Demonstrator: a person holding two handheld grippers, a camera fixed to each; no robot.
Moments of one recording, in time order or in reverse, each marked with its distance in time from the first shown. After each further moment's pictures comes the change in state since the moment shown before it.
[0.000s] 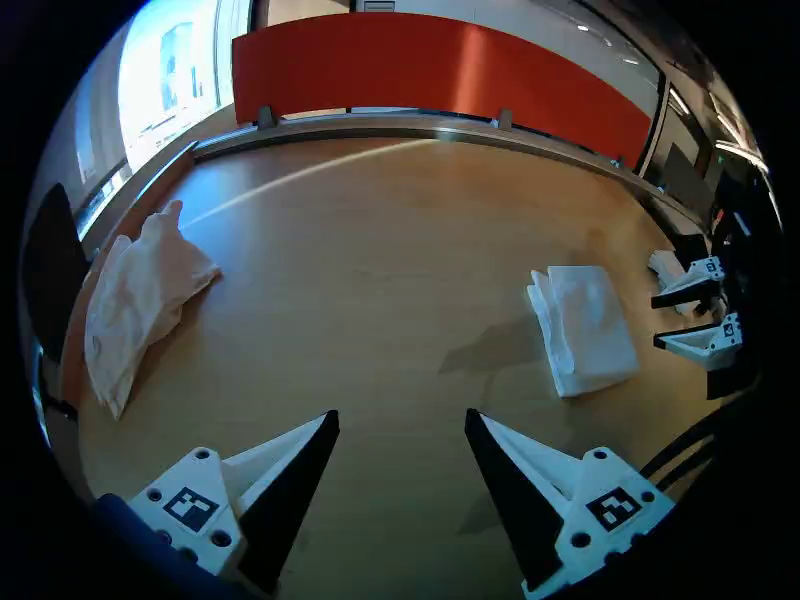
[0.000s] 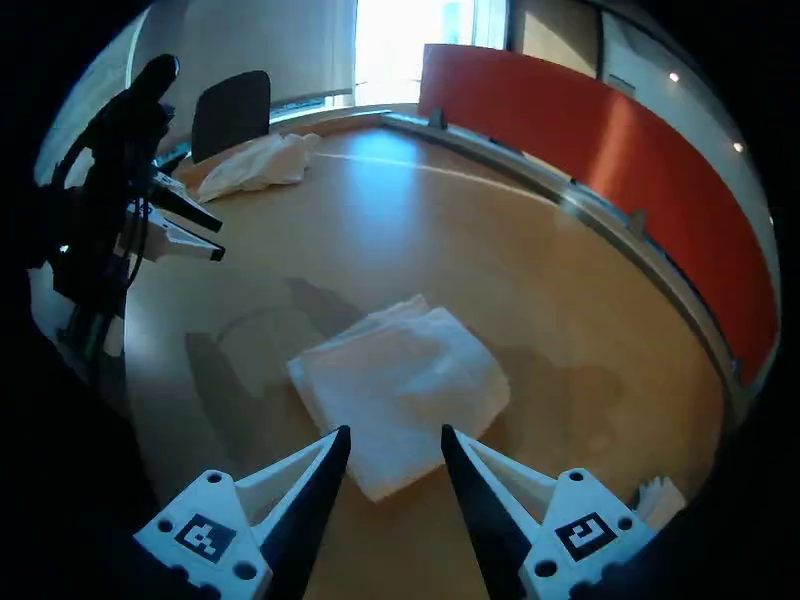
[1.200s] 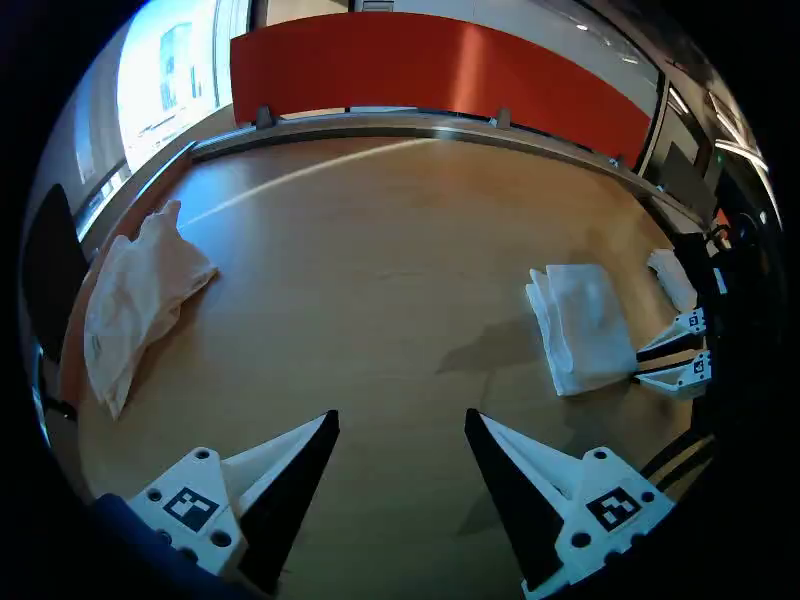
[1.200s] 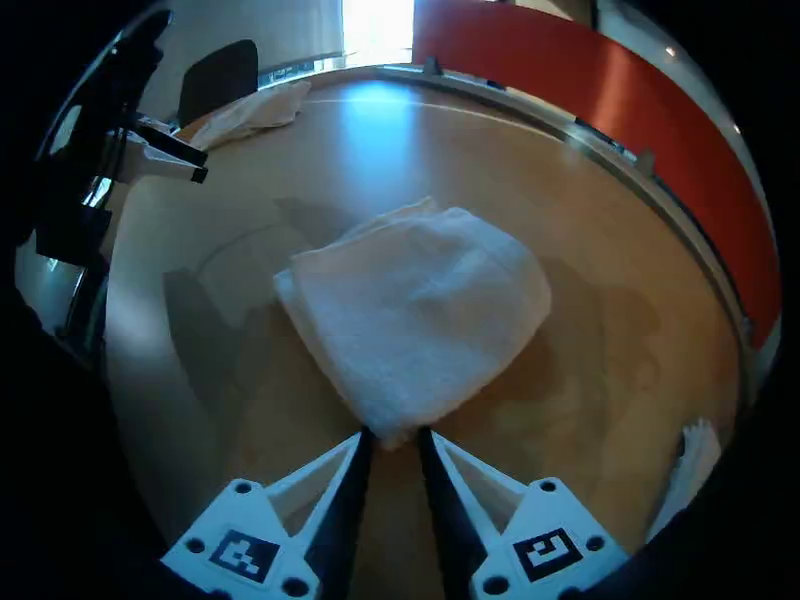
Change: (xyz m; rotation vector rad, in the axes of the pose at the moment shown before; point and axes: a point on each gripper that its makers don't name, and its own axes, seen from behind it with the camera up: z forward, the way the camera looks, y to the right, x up) left arm -0.001 0.002 0.001 -0.003 0.000 0.002; right arm -0.072 -0.014 0.027 0.008 -0.125 0.052
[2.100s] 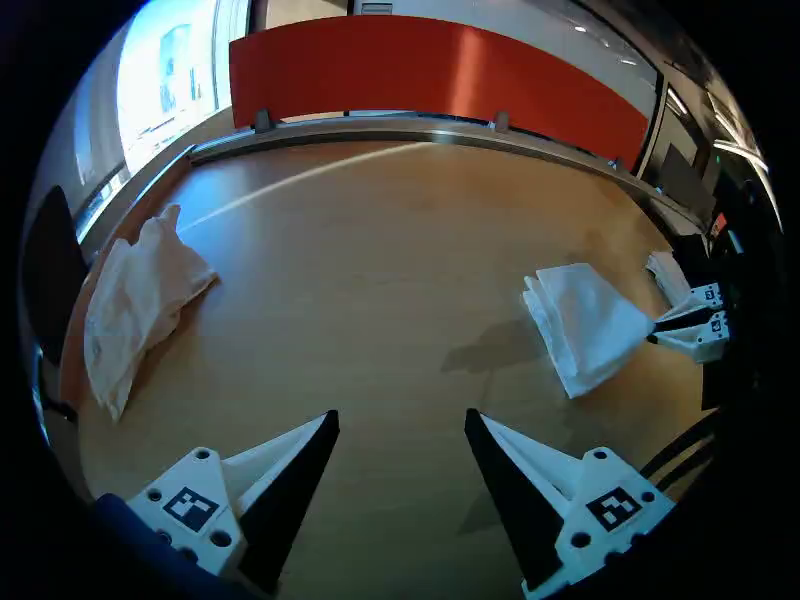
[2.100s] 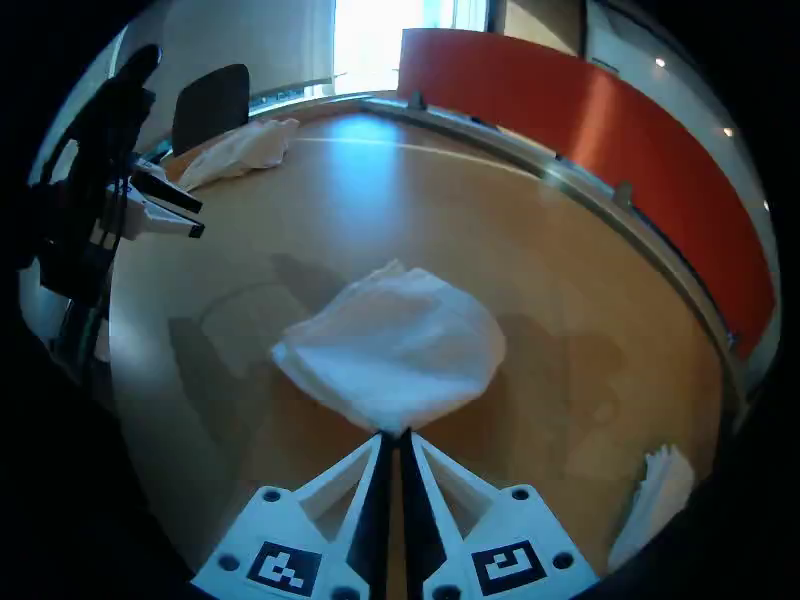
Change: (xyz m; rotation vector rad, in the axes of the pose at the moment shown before) left arm 0.004 0.001 0.000 -0.004 0.012 0.001; right arm 0.051 0.024 -0.035 -0.064 0.102 -0.013
